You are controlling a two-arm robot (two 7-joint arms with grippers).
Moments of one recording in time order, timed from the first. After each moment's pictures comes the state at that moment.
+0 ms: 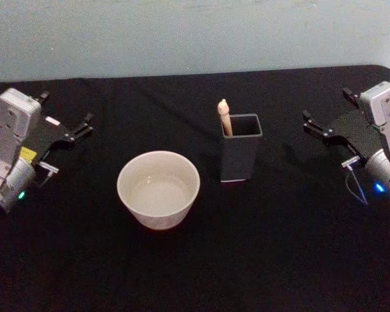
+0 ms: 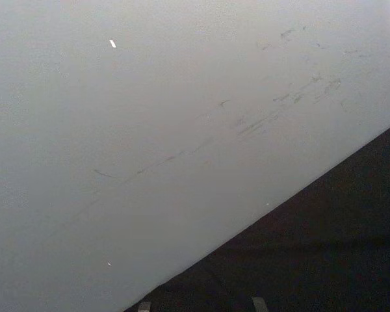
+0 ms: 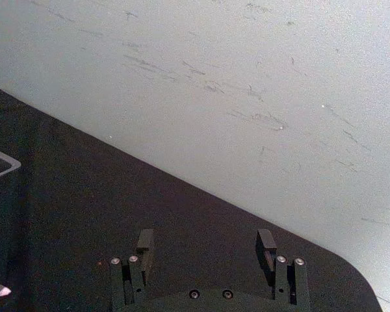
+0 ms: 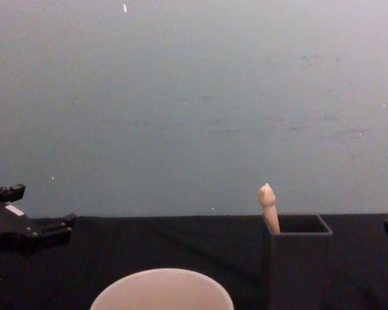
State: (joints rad) left arm -0.20 0.60 0.45 -1.41 -0.25 -0.12 0.03; right arm 0.20 0.60 -0.45 -1.41 0.25 -0.12 -0.03
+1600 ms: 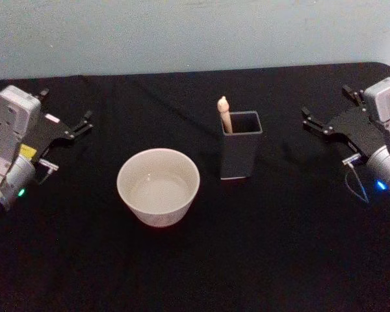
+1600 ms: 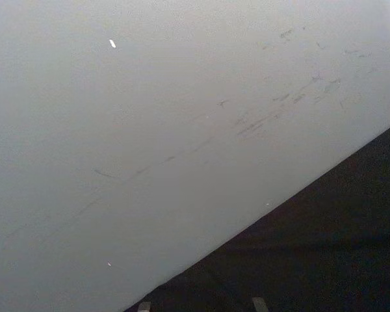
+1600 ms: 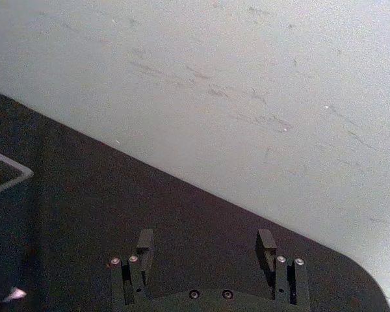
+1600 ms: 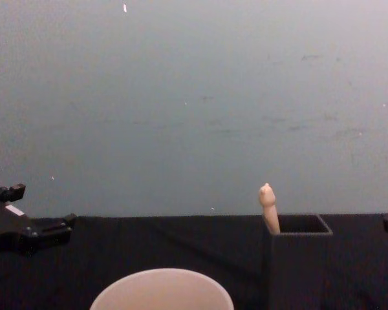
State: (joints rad) left arm -0.20 0.60 0.45 -1.41 -0.25 -0.12 0.03; right arm 0.18 0.60 -0.43 -1.43 0.28 -0.12 0.00
